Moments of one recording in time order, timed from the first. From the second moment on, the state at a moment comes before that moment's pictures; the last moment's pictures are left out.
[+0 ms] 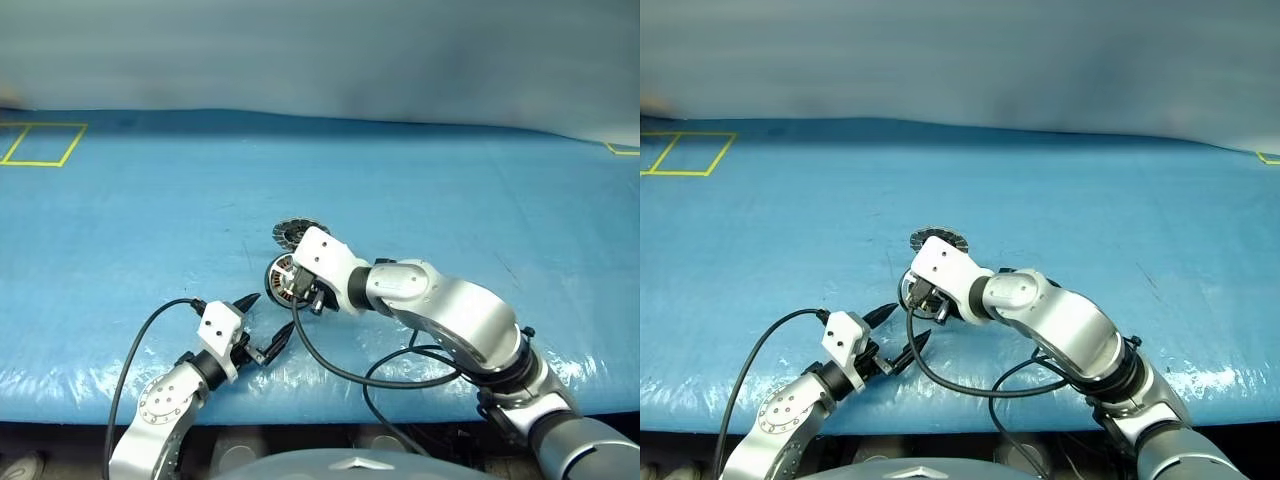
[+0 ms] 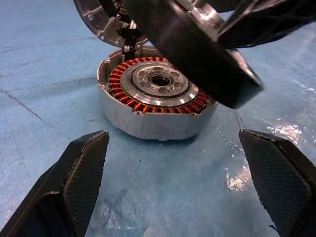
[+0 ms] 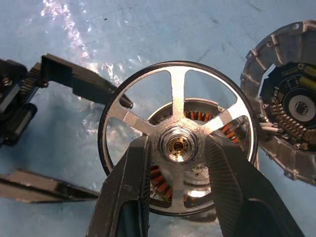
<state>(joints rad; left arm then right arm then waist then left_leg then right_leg) 0.38 0.35 -0.15 -0.41 -0.23 0.14 -0.49 -0.62 -0.38 0.53 -0.60 0.36 1.30 0.34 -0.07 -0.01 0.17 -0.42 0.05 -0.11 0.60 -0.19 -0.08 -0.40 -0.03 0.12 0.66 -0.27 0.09</state>
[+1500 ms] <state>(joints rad) 0.40 0.34 -0.15 -0.43 -0.22 0.12 -0.48 -0.55 -0.30 0.53 -0.52 0.25 1.23 0.34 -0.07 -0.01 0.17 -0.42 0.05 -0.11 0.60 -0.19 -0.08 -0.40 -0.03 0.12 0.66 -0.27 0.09</state>
